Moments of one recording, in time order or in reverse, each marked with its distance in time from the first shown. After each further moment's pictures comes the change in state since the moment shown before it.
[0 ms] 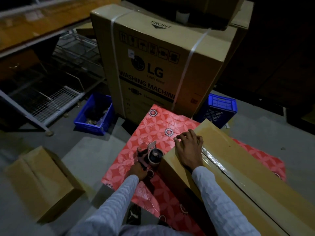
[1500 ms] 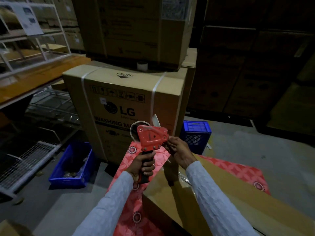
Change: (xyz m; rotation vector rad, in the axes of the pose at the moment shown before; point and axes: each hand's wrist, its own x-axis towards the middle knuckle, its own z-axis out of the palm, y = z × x) left_hand -0.053 0.200 -0.110 -1.128 -0.836 0.452; right_hand 0.071 -0.006 -0.125 1.635 0.048 0.719
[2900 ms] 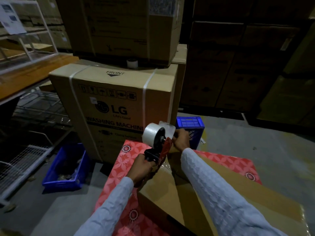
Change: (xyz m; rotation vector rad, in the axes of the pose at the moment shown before) left_hand -0.009 -0.023 0.045 0.682 0.378 0.163; right_hand 0.071 -0.004 -0.052 -1.074 0.280 -0.503
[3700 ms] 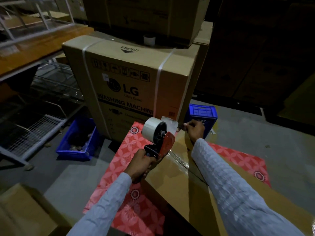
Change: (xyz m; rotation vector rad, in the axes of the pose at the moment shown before) left_hand -0.026 -0.020 -0.008 -0.036 0.083 -0.174; right_hand 0.033 0.046 0.021 0.171 0.053 0.142
